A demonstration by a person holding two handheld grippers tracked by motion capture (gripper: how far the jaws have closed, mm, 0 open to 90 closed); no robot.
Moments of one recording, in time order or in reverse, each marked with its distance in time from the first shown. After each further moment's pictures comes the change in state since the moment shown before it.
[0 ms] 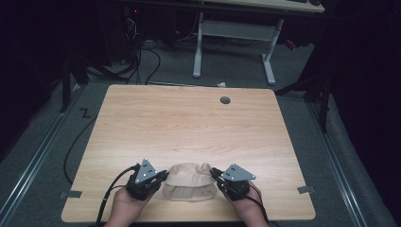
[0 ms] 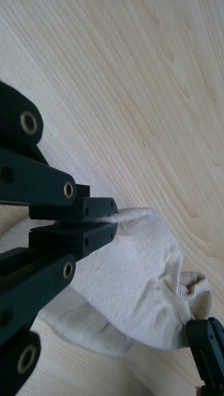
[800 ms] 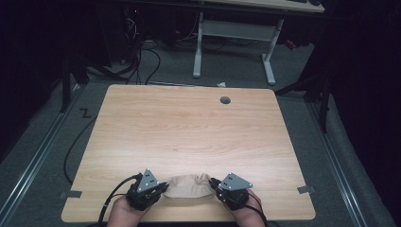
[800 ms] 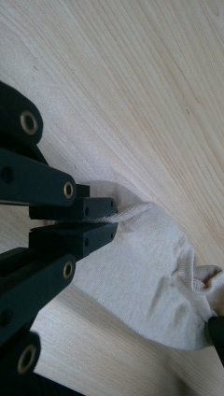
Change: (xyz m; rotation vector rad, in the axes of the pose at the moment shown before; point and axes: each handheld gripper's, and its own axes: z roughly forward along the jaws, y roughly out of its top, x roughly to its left) left arm -0.012 -0.020 0.000 0.105 -0.052 0.016; right arm 0.016 -0.016 -0.005 0.069 0.036 -0.025
